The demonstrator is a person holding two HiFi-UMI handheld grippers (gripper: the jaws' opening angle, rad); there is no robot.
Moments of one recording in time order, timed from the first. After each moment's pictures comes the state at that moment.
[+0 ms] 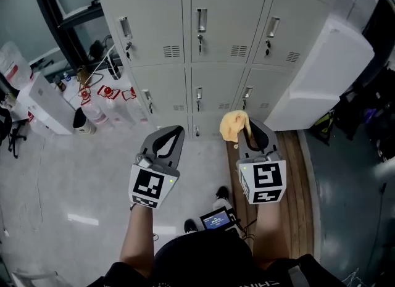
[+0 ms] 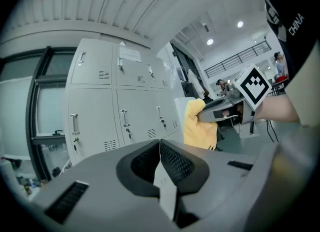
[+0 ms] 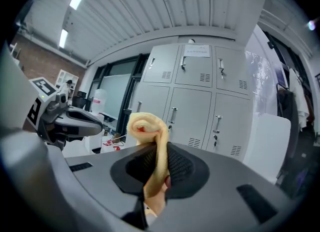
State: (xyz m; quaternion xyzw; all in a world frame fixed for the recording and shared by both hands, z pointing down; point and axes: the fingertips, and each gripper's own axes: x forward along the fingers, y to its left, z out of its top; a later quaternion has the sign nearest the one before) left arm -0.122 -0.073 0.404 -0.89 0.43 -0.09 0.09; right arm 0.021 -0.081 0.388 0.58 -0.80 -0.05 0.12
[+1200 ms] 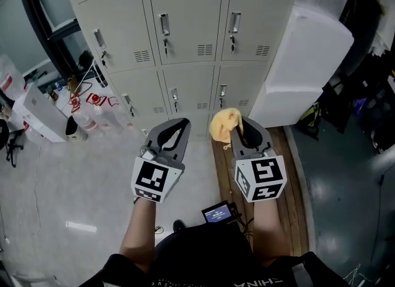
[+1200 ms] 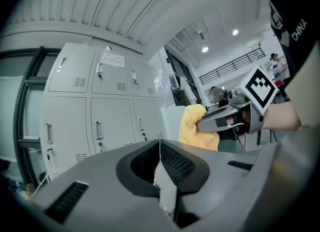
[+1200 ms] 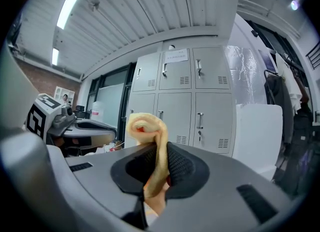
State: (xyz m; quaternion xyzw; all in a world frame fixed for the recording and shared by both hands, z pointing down) left arm 0.021 -0.036 0.371 -0.91 0.40 -0.06 0.10; right arm 0.130 -0.031 0.369 0.58 -0.81 0.00 0.07
